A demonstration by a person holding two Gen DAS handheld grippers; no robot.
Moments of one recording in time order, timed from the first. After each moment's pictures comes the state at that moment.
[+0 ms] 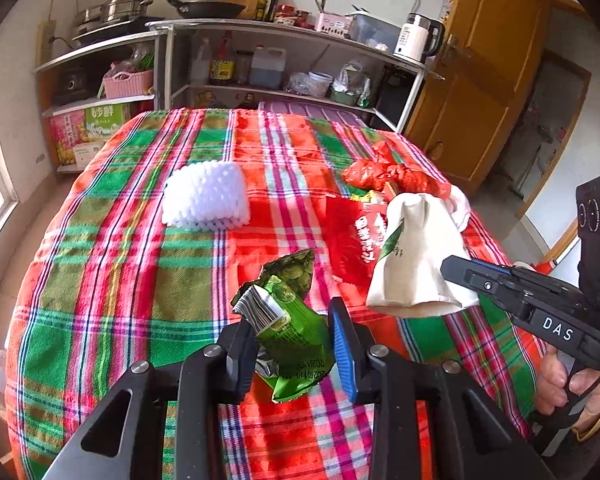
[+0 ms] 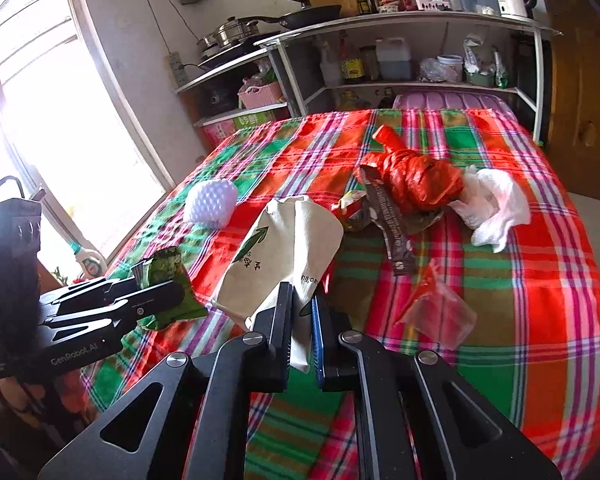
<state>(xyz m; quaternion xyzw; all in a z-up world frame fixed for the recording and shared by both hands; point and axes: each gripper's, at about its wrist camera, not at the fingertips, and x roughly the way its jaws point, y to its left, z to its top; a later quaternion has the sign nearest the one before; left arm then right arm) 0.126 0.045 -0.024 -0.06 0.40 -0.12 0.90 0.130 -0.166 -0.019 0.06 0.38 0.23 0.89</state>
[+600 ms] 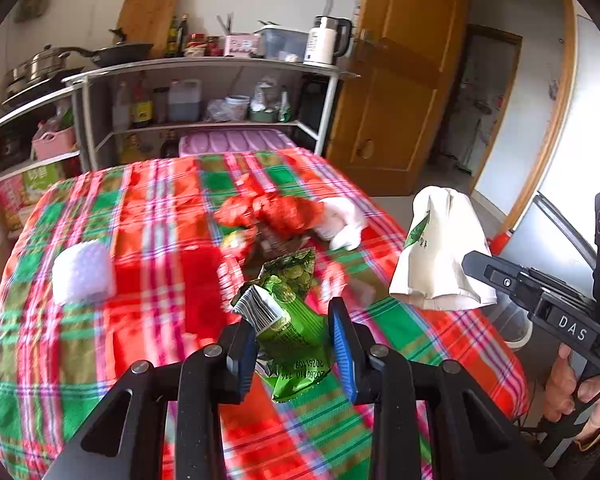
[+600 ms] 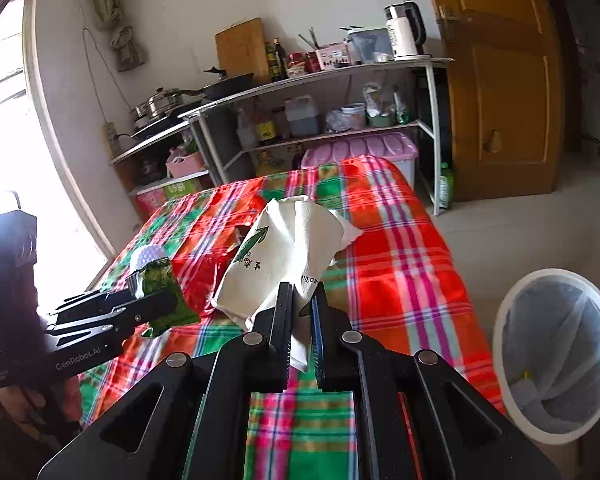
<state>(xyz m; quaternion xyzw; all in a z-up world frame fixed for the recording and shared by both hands) 0.126 -0.054 0.009 0.00 0.36 -0.23 0.91 0.065 -0.266 0.023 0.11 0.31 0.08 0.94</state>
